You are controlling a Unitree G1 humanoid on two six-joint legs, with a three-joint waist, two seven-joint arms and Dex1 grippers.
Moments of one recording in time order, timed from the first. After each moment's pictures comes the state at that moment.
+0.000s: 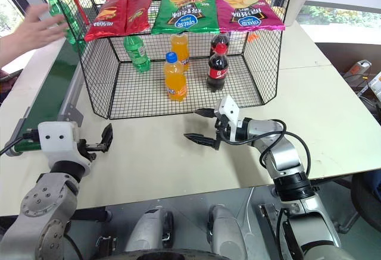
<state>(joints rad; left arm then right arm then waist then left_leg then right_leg) 0.16 0.17 0.23 -1.00 -0.16 0.95 0.01 -0.44 -0.46 0.14 0.02 0.37 0.32 1.04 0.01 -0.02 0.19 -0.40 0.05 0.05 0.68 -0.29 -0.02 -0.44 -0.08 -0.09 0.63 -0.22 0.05</state>
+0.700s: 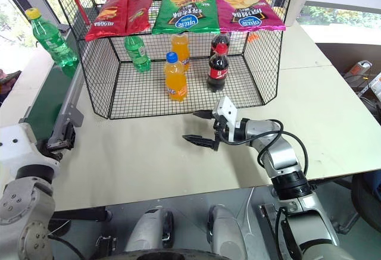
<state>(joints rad) 0.17 0.10 0.49 -1.00 -0.22 0.91 0.04 -0.45 -0.45 0.15 0.04 0.36 0.32 1.06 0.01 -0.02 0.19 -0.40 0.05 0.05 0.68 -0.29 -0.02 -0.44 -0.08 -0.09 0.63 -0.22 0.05</state>
